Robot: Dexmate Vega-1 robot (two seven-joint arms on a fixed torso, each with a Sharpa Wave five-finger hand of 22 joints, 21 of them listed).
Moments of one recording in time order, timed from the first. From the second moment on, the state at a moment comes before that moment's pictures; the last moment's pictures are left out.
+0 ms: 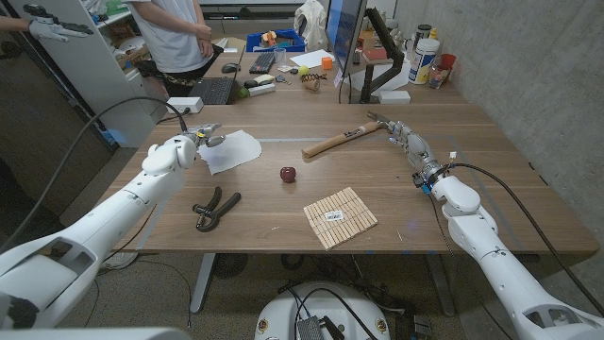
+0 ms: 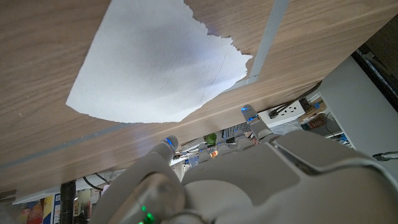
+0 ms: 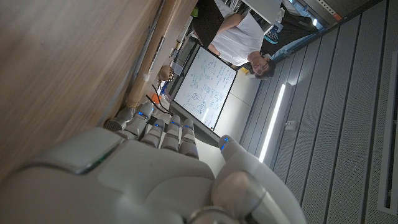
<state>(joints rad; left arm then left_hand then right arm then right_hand) 0.65 0.74 0.48 -1.45 0.73 0.42 -0.26 0.16 0.11 0.49 0.16 0.23 -0.17 -0.22 0.19 0.19 -0.17 -0.14 0.19 0.19 -0.17 -0.03 0.21 0.19 -0.17 -0.03 0.83 0.18 -0.94 -0.36 -0.09 -1.31 0.25 0.33 0.25 0.07 0.10 0.41 0.15 0.20 0.13 0.01 0.18 0.18 0.09 -0.02 0.20 0.17 -0.05 -0.04 0.20 0.18 -0.17 -0.03 0.75 0.17</state>
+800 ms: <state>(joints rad) 0.63 0.74 0.49 -1.40 0.73 0.41 -0.27 0.16 0.11 0.49 0.15 0.23 -0.17 -0.22 0.19 0.19 -0.17 -0.14 0.19 0.19 -0.17 -0.03 0.21 0.19 -0.17 -0.03 0.83 0.18 -0.95 -0.37 -0.09 -1.32 0.24 0.34 0.25 0.07 0.10 0.41 0.15 0.20 0.14 0.00 0.18 0.18 0.09 -0.02 0.20 0.17 -0.05 -0.04 0.20 0.18 -0.16 -0.04 0.75 0.17</state>
